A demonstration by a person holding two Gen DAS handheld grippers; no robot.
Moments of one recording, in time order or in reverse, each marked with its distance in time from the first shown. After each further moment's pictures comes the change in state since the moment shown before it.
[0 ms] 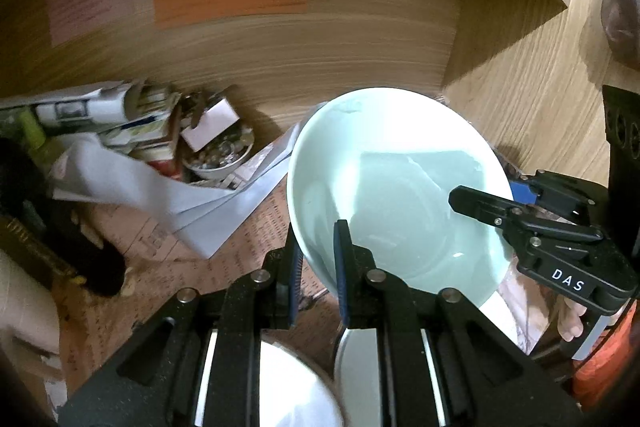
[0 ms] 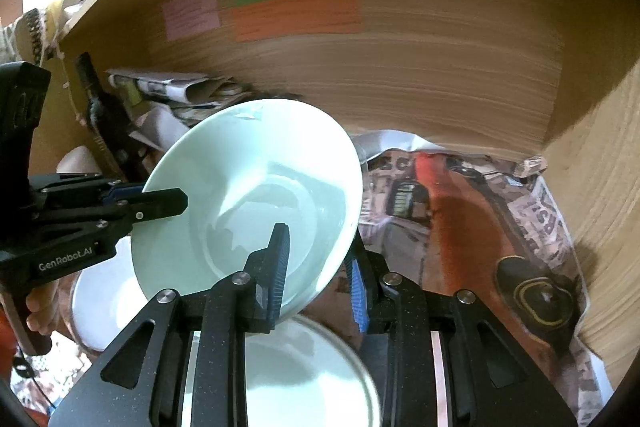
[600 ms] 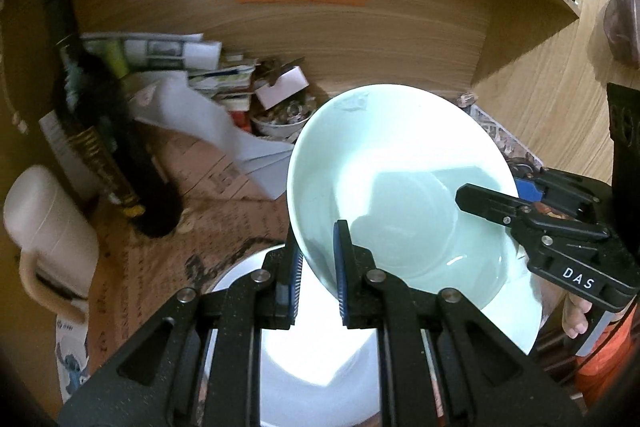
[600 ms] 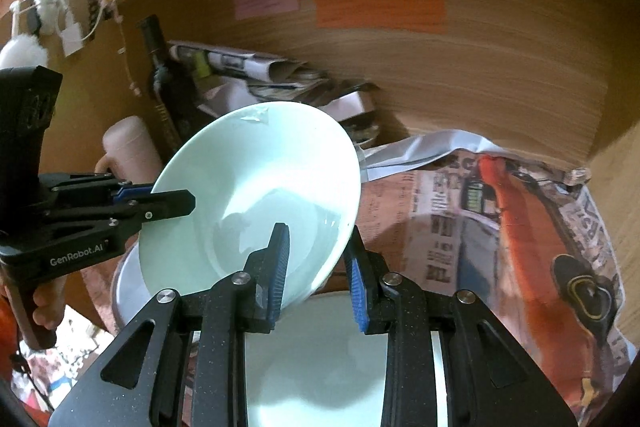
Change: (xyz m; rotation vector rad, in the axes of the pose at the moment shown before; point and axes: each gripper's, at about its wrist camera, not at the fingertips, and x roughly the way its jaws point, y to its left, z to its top) left arm -0.050 0.048 -0.062 -0.080 -0.010 0.077; right arm 0.006 0.068 -0.017 -0.085 0.000 0.108
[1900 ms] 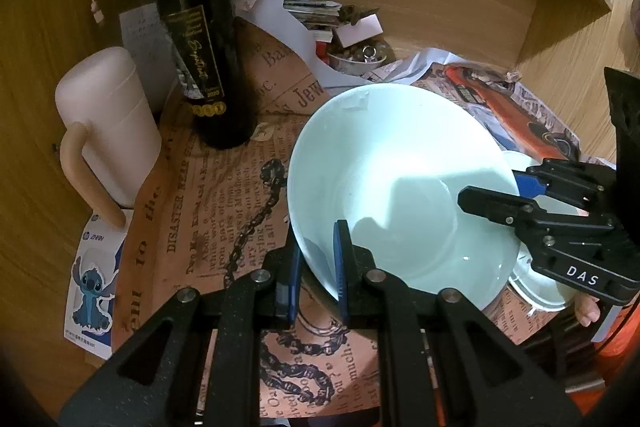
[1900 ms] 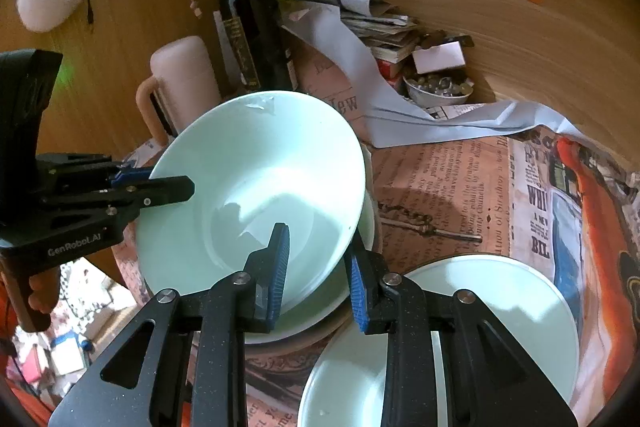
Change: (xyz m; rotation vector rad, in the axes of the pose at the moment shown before) left arm -0.019 0.053 -0.071 -0.088 0.066 0.115; right arm 0.043 0.068 -0.030 -0.118 0.134 0.118
